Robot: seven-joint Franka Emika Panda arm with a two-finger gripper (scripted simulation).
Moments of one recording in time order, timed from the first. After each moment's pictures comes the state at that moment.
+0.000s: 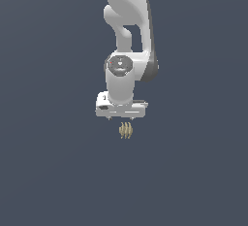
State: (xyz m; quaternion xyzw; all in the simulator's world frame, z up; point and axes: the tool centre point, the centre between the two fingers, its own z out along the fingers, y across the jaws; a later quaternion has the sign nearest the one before) arm 0.010 -0.014 0.121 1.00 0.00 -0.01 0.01
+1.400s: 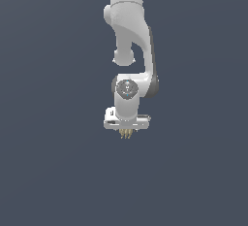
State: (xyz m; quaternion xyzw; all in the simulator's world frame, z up) arm 0.025 0.010 0.041 1.00 -0.01 0.00 0.00
